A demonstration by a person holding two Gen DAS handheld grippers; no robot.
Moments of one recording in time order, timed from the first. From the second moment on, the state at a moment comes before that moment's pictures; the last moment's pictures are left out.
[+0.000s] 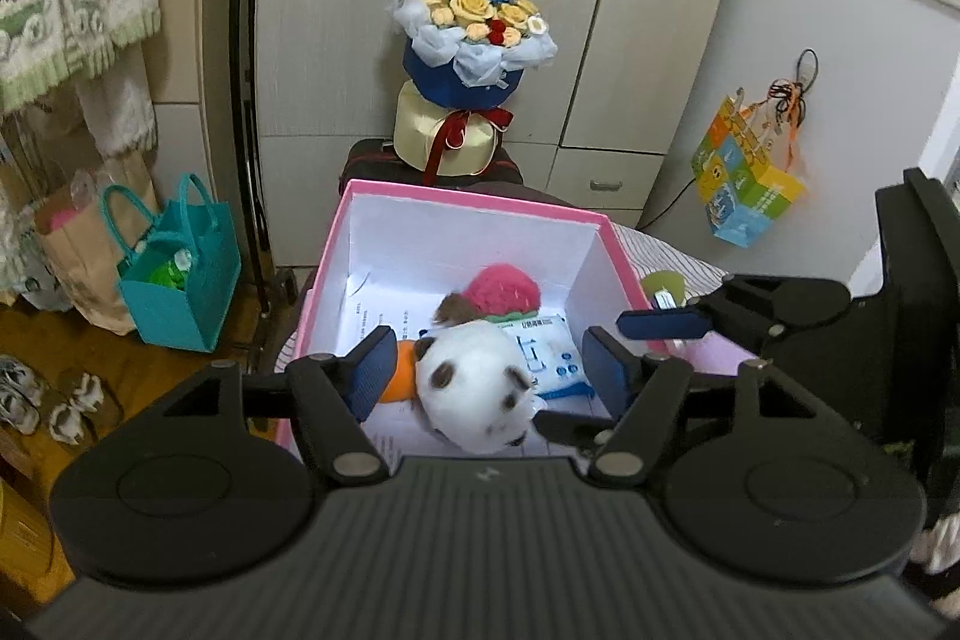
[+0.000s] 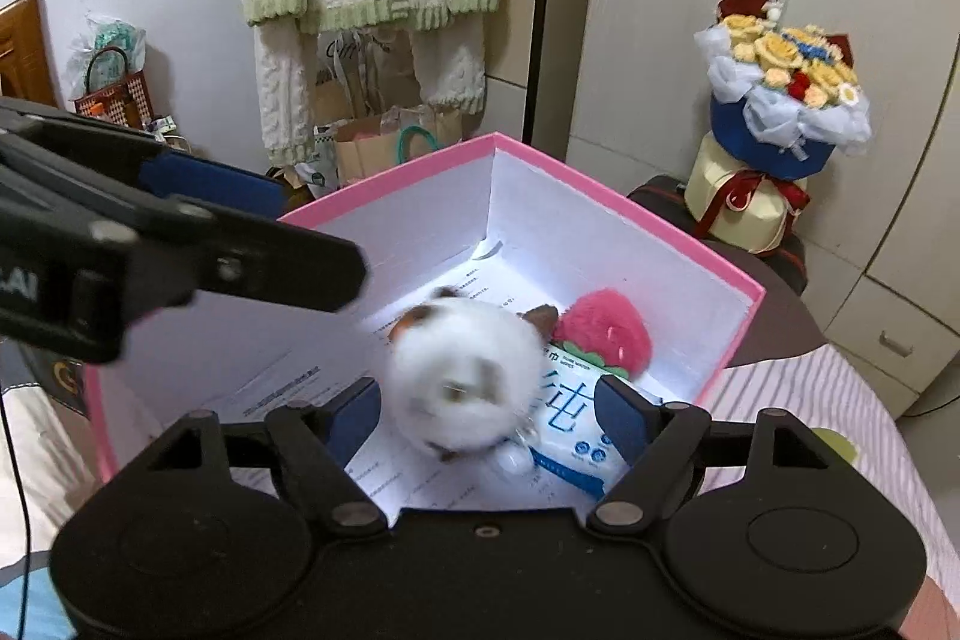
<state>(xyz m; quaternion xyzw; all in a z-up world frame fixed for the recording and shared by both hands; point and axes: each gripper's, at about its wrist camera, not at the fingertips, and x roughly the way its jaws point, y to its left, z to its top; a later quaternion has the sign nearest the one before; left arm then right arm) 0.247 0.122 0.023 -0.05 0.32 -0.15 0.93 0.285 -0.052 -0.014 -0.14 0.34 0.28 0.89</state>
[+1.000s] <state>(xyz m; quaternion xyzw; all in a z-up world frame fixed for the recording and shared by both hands) 0.100 0.091 0.074 0.04 0.26 -0.23 0.93 0.125 -0.151 0.042 -0.12 0.27 0.27 0.92</state>
